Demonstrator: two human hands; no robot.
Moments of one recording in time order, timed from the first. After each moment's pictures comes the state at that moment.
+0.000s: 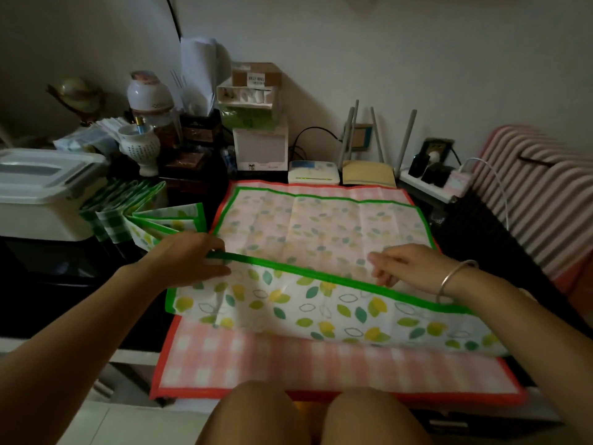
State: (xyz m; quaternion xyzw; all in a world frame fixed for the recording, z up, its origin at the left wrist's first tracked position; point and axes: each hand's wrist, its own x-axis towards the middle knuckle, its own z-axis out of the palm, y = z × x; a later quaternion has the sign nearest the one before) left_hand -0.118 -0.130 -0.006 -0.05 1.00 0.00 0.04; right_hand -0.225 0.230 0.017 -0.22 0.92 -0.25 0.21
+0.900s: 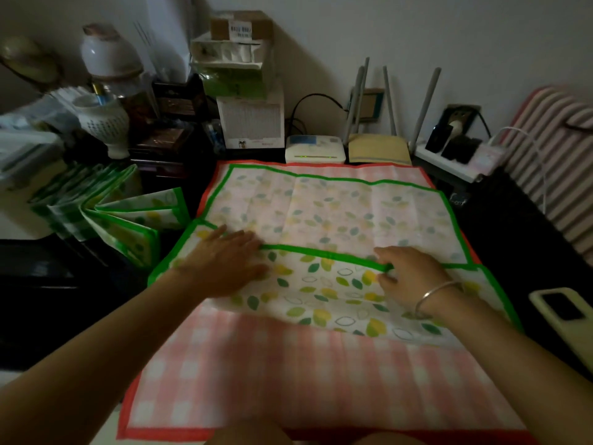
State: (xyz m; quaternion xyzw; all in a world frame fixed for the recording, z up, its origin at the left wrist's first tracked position) left_hand -0.180 -0.092 -0.064 0.05 0.98 -0.13 0.13; right_hand -0.267 0.211 -0.070 -0.24 0.96 -0.10 0.07
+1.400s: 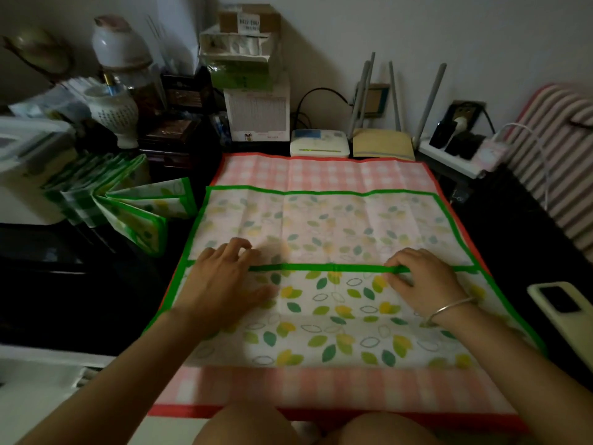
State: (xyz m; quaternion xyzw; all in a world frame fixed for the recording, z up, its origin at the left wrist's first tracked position) left_hand -0.123 -0.070 -0.080 -0.06 1.00 0.04 -0.01; right_hand -0.252 0.234 -0.090 -0.28 0.94 -0.20 -0.03
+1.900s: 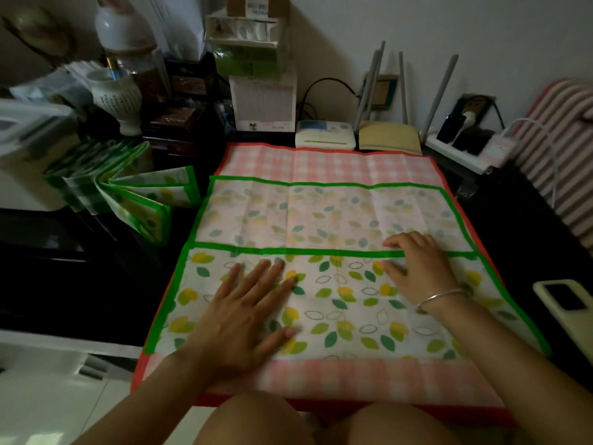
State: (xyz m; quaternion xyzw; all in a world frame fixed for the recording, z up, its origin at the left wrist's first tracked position) left_hand -0.077 -0.045 -0.118 0.08 0.99 0.07 -0.01; right_hand -0.259 0.221 -0.099 -0.24 0.95 -0.19 -0.05
